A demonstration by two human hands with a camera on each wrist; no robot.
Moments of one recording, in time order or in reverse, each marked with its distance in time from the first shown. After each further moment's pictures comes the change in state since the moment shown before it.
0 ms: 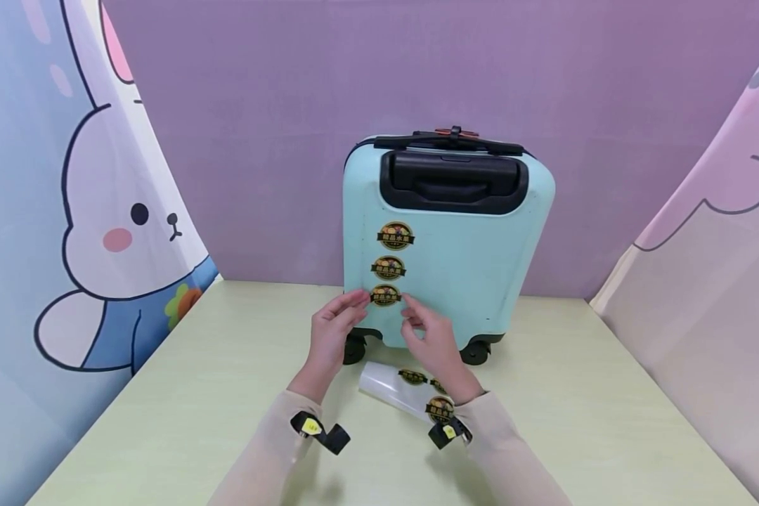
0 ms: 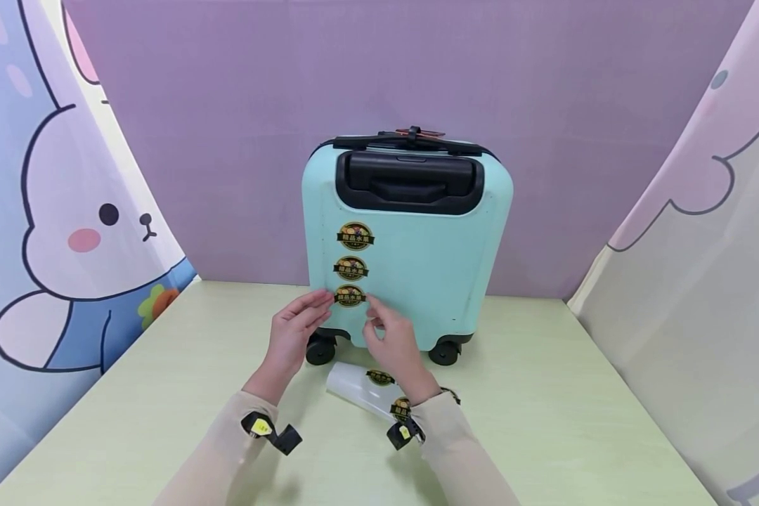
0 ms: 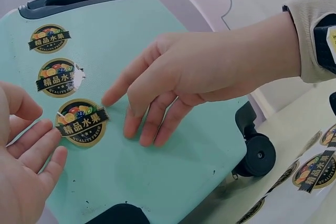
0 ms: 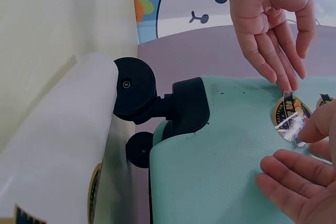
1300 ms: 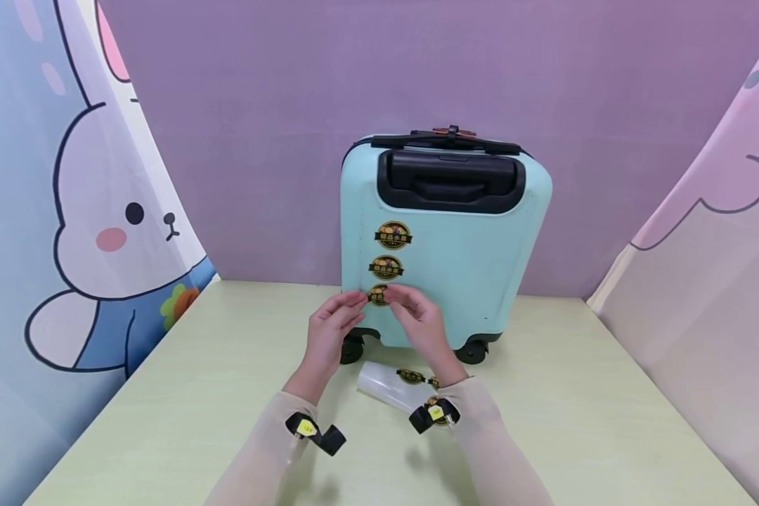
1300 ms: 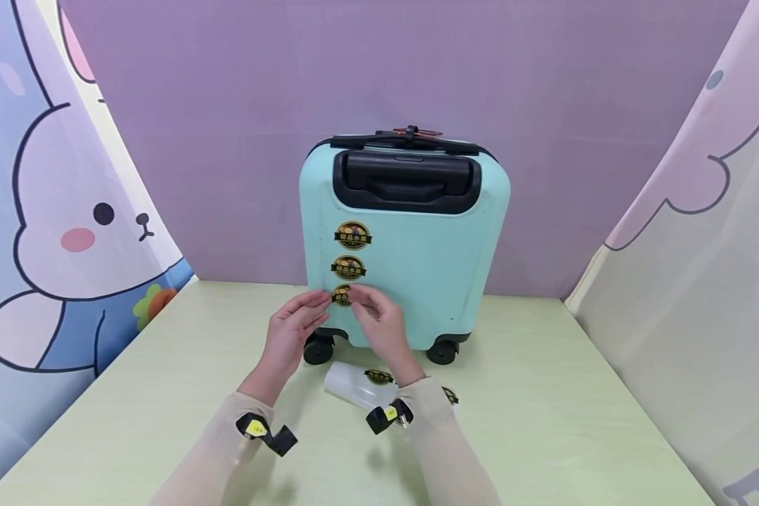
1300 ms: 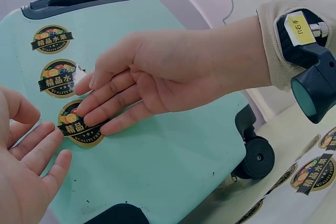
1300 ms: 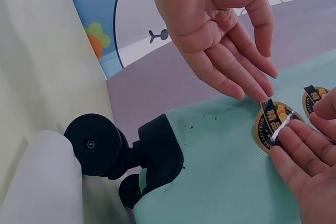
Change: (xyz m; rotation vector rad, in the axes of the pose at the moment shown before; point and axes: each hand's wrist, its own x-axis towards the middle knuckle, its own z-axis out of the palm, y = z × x) left_hand 0.000 0.000 -0.004 0.025 -0.033 -0.041; right_hand 0.024 -0.010 0.012 0.419 0.040 0.113
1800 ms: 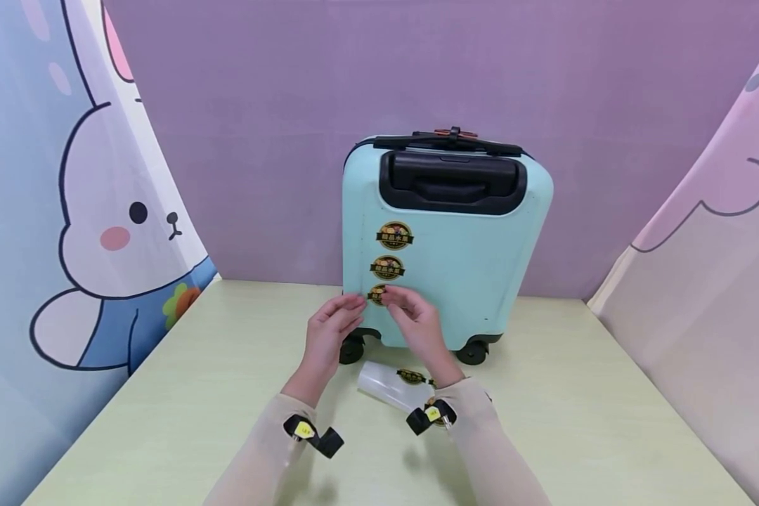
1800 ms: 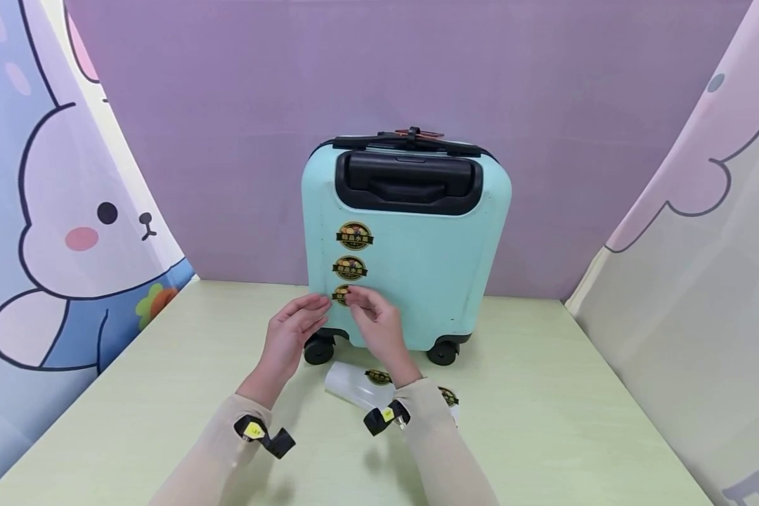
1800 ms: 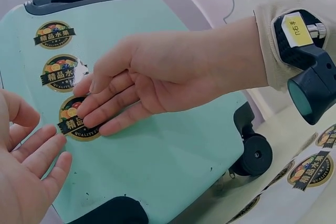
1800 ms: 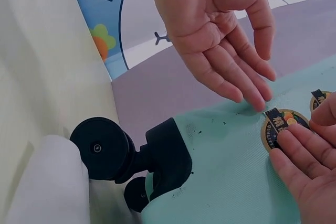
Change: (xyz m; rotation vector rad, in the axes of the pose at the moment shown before) left_hand -0.004 -0.001 -0.005 -0.010 0.026 -0.032; right_hand -0.001 0.001 0.006 -0.018 0.009 0.056
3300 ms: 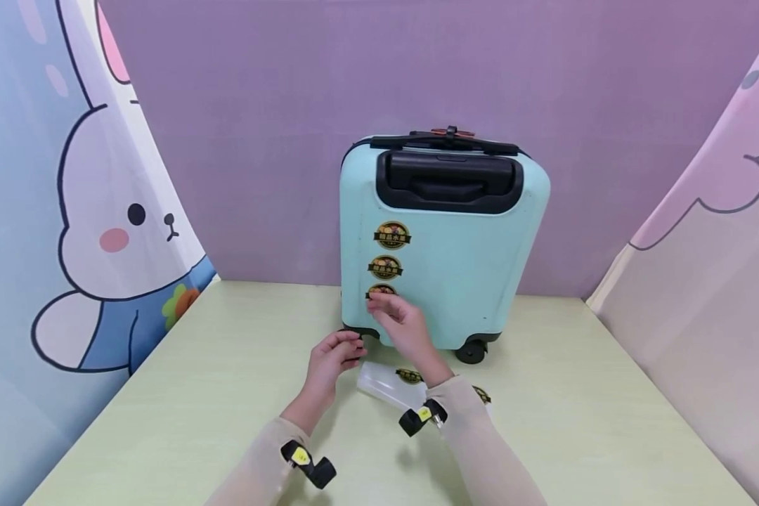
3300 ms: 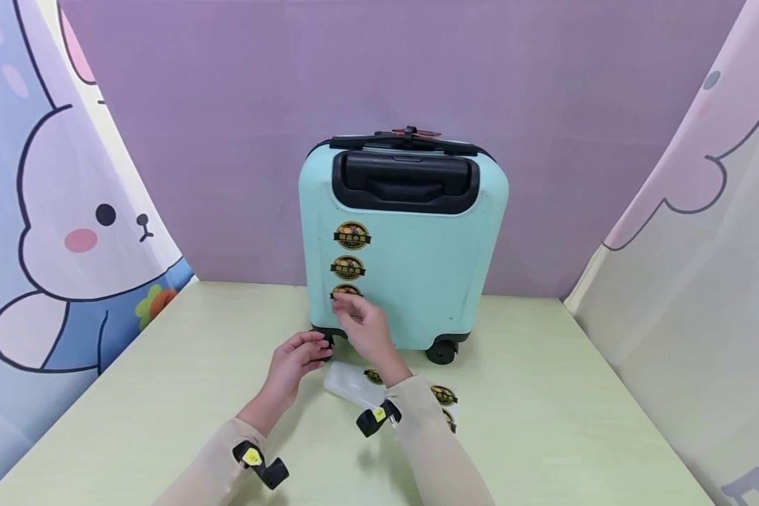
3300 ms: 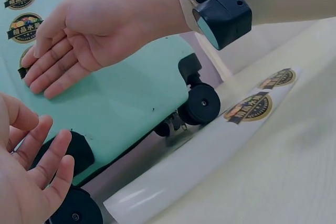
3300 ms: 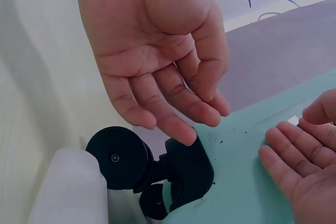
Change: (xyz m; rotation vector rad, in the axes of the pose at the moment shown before) left_hand -0.022 -0.043 -0.027 0.155 0.024 -0.149; right_hand 0.000 0.001 0.013 -0.030 -0.095 0.123
